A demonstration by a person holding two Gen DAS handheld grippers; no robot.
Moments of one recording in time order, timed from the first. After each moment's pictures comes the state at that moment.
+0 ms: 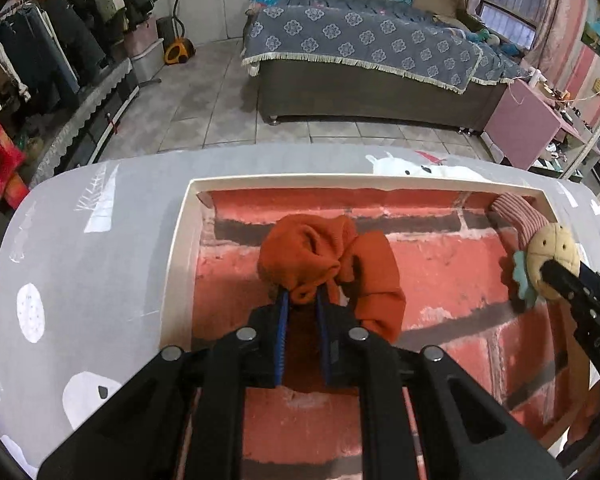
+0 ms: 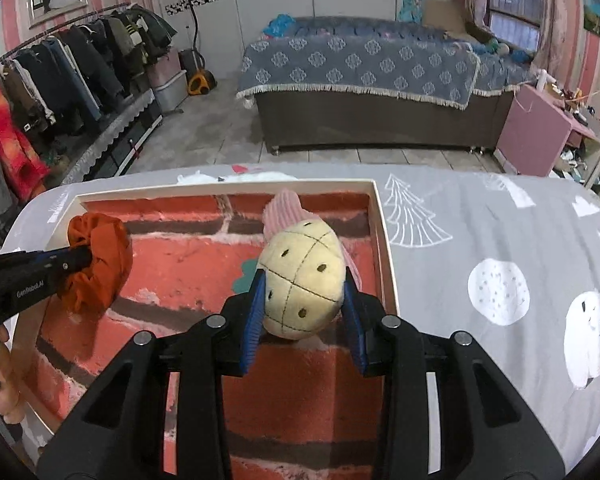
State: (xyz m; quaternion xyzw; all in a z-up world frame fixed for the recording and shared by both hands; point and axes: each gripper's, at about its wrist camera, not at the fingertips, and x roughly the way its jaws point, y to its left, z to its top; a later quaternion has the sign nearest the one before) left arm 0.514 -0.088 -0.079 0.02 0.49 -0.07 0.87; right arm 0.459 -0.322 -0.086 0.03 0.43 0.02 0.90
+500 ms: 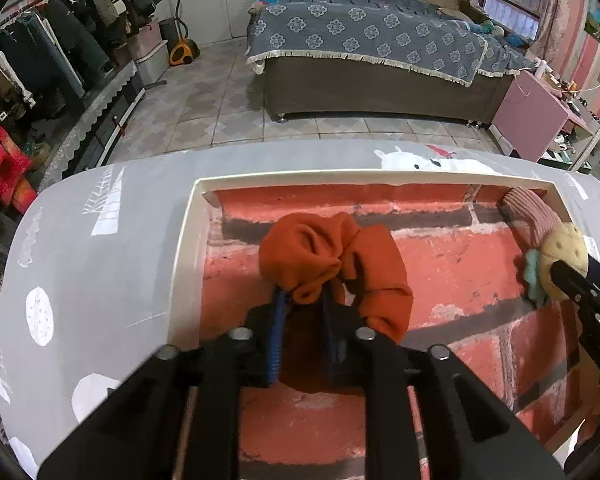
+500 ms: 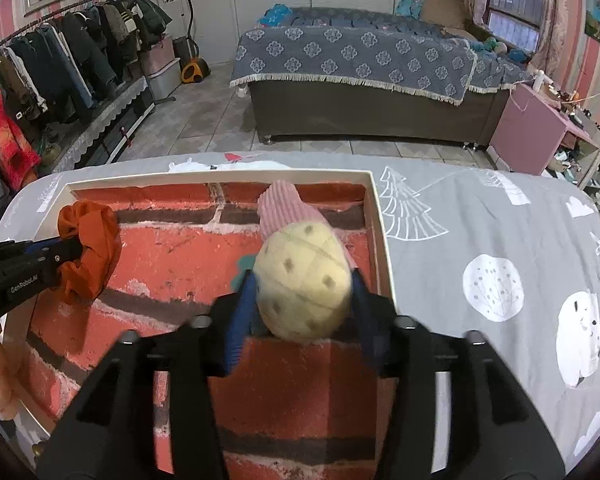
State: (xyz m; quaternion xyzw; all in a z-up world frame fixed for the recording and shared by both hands) left arm 0.517 -0.090 -0.080 0.04 0.50 -0.05 0.87; right arm 0.461 -0.315 -0.081 0.01 0.44 0.01 0.90
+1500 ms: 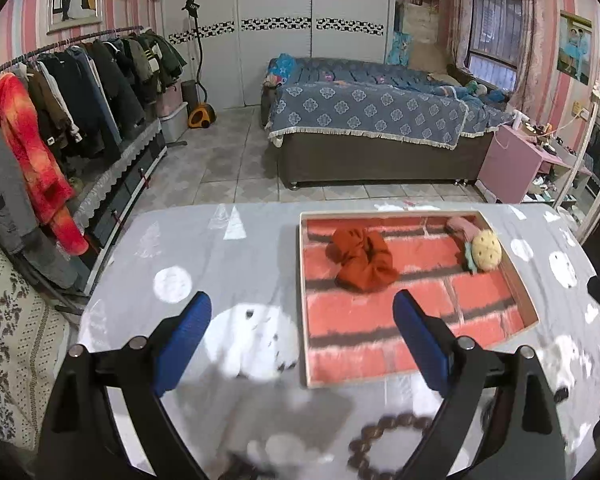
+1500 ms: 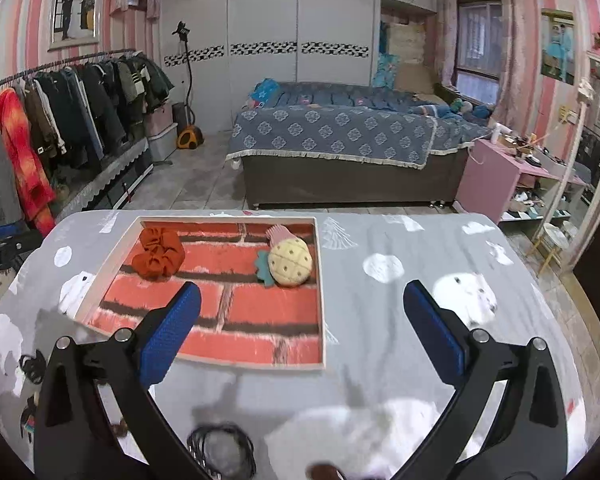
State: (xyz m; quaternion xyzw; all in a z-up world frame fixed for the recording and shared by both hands) left arm 0.344 -0.010 0.049 0.03 0.37 -0.06 0.93; right arm 0.256 -0.327 0.040 0.00 0.31 -0.03 0.95
